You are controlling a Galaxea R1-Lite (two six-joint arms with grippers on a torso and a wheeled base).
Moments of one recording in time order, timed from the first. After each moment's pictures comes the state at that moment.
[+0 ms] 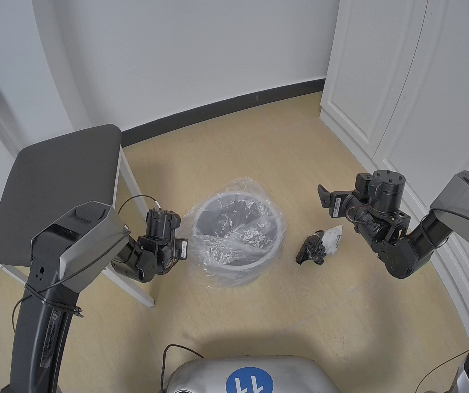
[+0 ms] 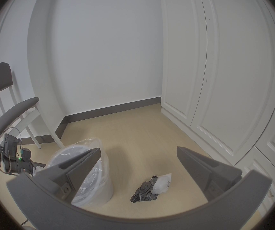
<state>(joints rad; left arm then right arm) -0.32 2.64 -1.45 -0.62 0.29 -0.07 0.34 2.18 -0.96 -1.15 -0.29 0.03</state>
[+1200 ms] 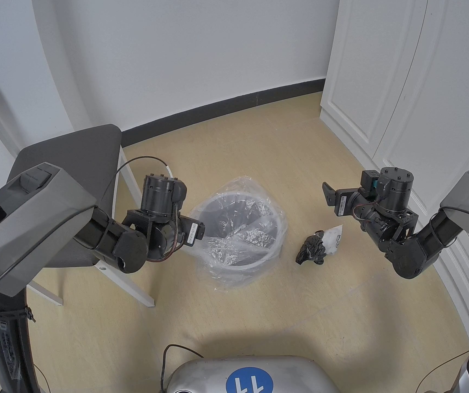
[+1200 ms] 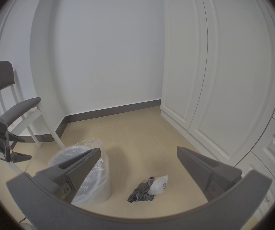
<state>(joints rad) -0.45 2.23 -1.18 -0.55 0.33 0.09 0.34 2.12 -0.91 -1.15 -0.29 -0.01</state>
